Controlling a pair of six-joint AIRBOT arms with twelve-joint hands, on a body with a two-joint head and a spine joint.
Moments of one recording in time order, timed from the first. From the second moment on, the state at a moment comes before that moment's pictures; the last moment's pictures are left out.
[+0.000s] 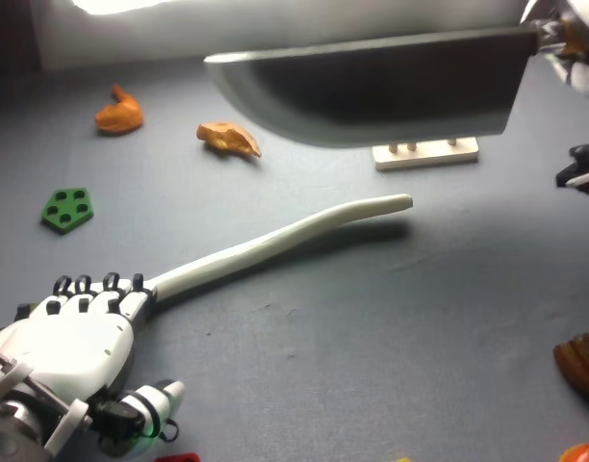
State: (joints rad) left arm 0.98 -0.96 0.54 -1.35 -1.08 1.88; right arm -0.55 -1.15 1.35 0.49 0.88 -1.27
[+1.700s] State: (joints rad) left arm 0.69 -0.81 0.64 -1.29 -0.73 1.97; right arm -0.60 -1.37 1.82 0.29 0.90 -0.89
